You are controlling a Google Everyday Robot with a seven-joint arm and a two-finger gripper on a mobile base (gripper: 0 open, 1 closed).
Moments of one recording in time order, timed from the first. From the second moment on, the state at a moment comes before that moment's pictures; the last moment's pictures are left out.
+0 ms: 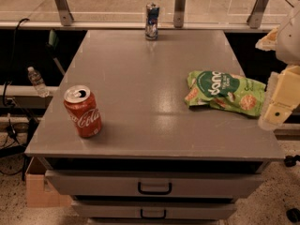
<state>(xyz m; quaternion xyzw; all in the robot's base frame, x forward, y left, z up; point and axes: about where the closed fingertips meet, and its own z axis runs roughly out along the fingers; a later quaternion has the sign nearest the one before) 0.438 -0.217 0.976 -0.60 0.78 -0.03 0.16</state>
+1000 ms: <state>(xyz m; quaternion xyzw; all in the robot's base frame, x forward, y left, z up) 0.492 -0.191 0.924 -0.61 0.76 0.02 0.20</state>
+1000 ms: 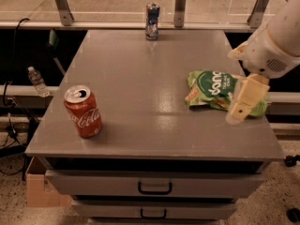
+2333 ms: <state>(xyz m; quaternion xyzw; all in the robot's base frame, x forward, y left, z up) 0.614 -0.234 0.835 -0.56 0.79 0.03 0.25</state>
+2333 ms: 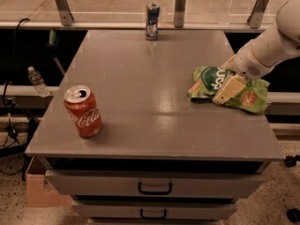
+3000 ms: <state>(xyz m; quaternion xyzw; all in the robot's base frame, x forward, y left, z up) 0.617 -0.235 0.841 -0.56 0.79 0.03 0.26</state>
